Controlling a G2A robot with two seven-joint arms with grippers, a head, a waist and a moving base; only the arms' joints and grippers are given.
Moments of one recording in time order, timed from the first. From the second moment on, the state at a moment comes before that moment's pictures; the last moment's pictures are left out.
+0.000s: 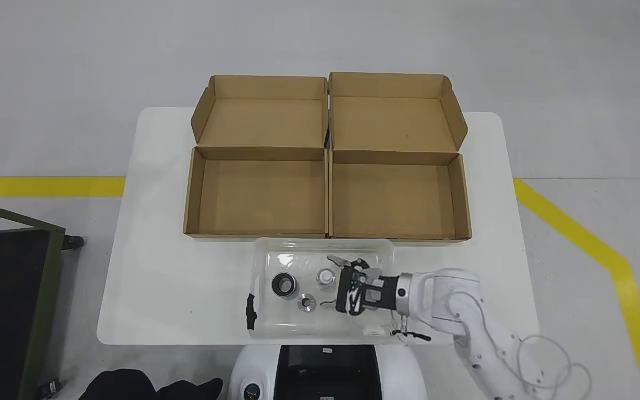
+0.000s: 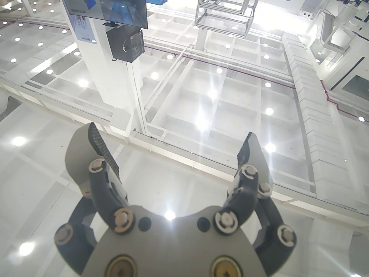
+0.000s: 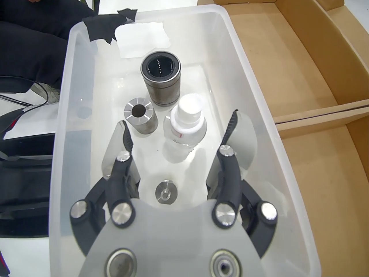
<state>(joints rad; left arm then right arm) -0.37 -0.34 -0.25 -1.16 3.07 0.41 0.06 -1.36 -1.17 1.12 -1.86 -1.43 -0.89 0.32</state>
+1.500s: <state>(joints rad) -0.37 -0.34 -0.25 -1.16 3.07 0.41 0.06 -1.33 -1.14 1.15 -1.92 -1.33 -0.86 0.11</state>
